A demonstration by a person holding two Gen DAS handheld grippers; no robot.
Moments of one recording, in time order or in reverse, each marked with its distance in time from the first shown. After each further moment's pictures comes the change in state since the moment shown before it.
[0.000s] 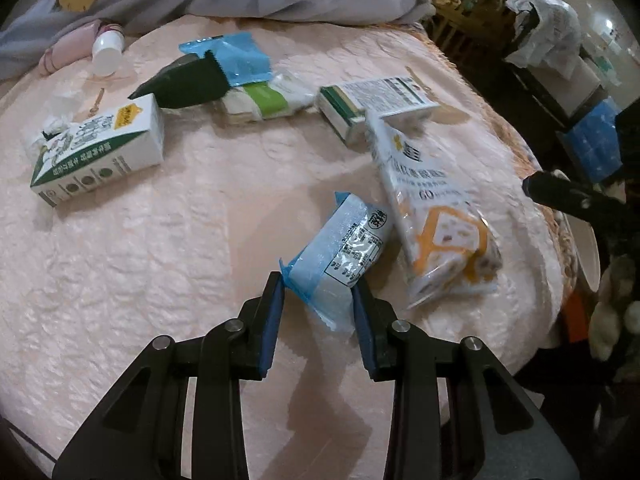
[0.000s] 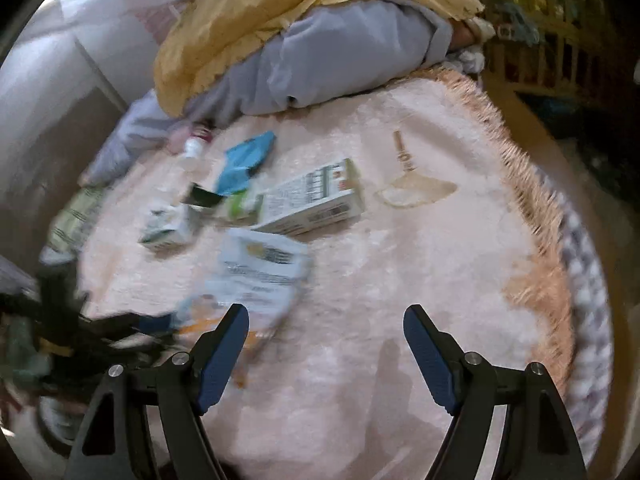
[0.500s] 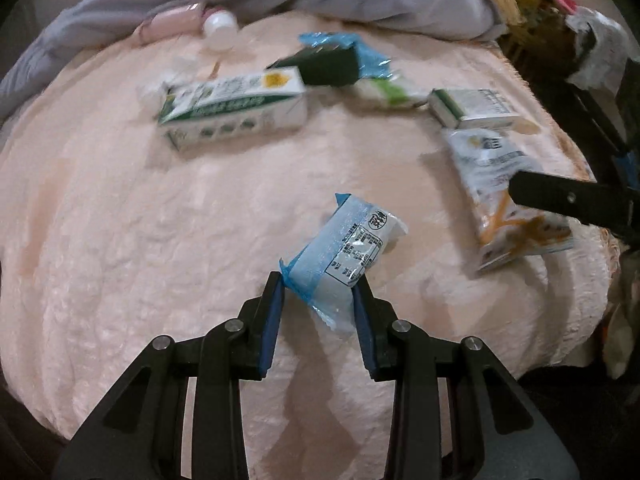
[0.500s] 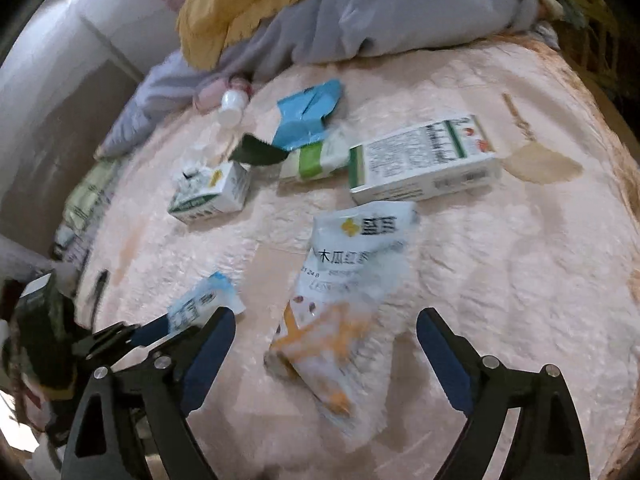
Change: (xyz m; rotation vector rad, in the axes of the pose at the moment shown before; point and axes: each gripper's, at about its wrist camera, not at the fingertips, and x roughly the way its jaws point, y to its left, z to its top) left arm -0.032 0.059 -0.037 -0.135 -0.020 0.222; right arm 0.069 0.074 0.006 -0.061 0.139 0.014
